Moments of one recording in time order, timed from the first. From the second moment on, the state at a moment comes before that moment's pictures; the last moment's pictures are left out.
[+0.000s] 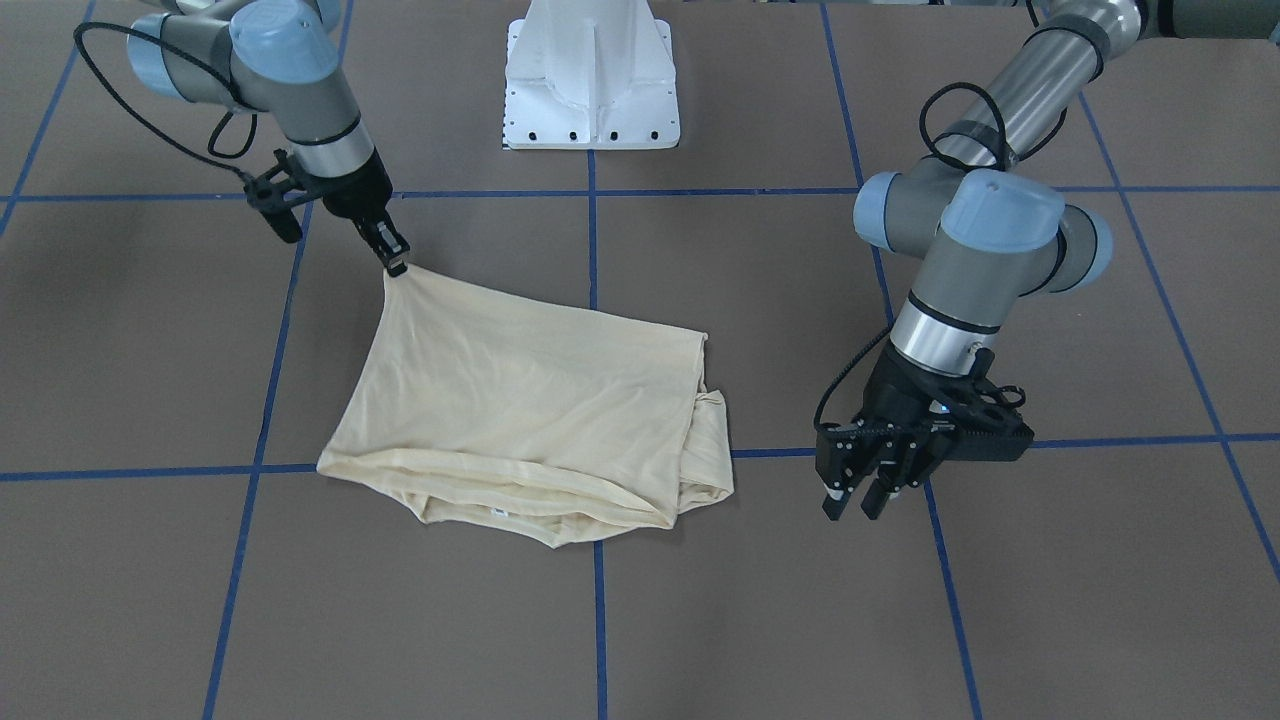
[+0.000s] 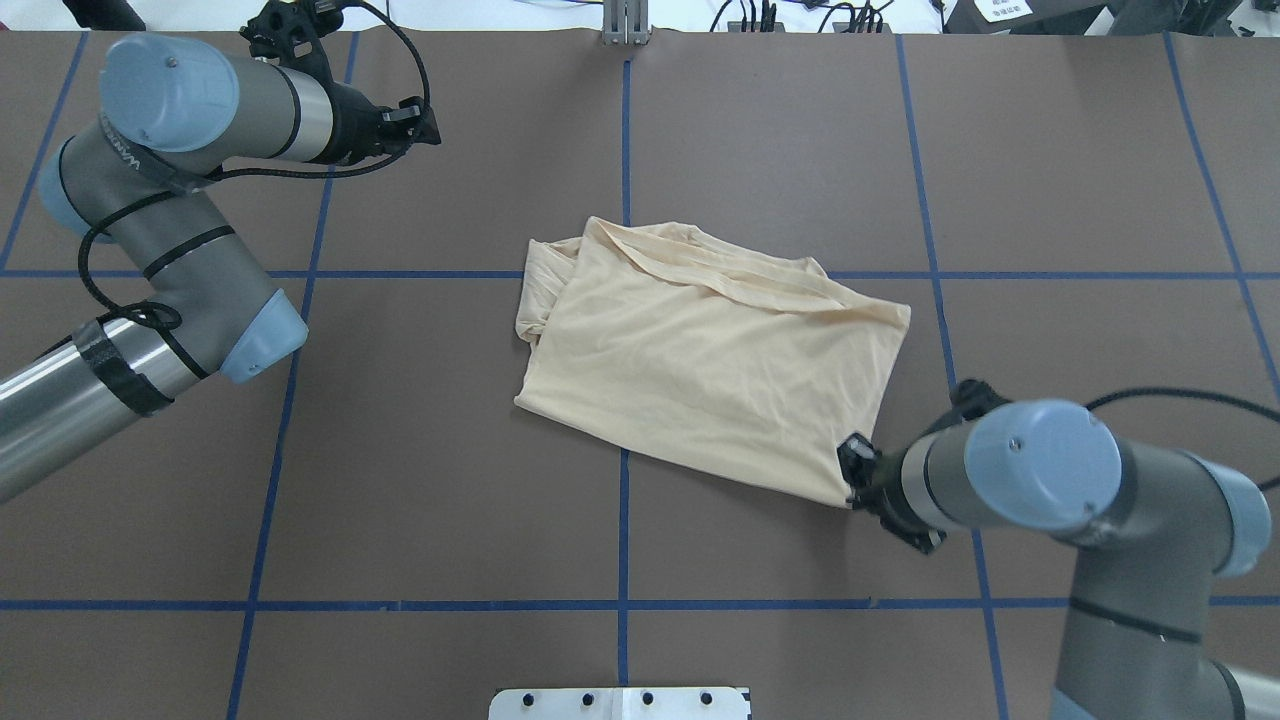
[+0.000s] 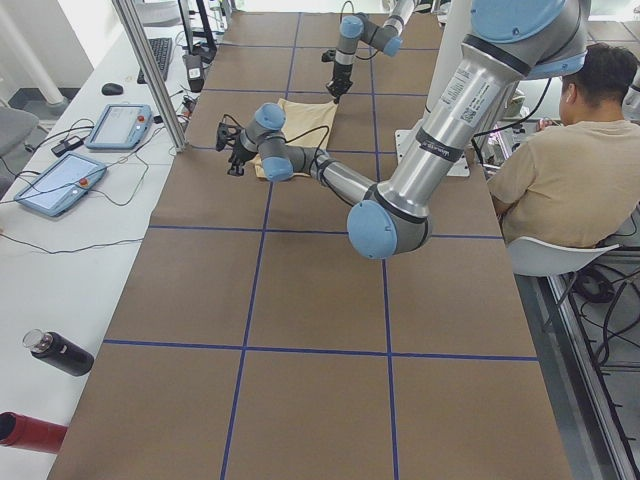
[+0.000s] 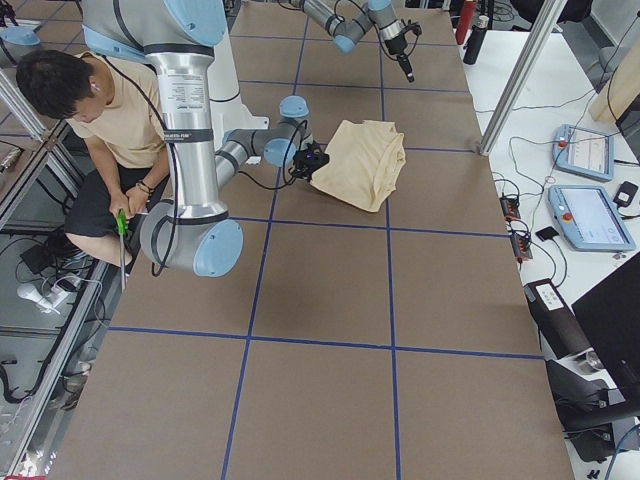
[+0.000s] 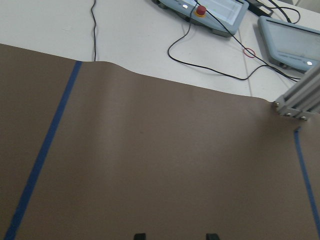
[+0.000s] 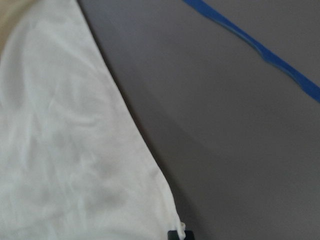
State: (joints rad) left arm -0.84 -2.13 -1.48 -2.32 -1.85 -1.34; right arm 0.33 -1.48 2.09 -1.34 1.76 2.23
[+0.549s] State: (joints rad) left arm -0.54 -2.00 -1.78 -2.26 -1.84 -1.73; right arm 0.02 -1.61 2.24 -1.34 1.76 2.35
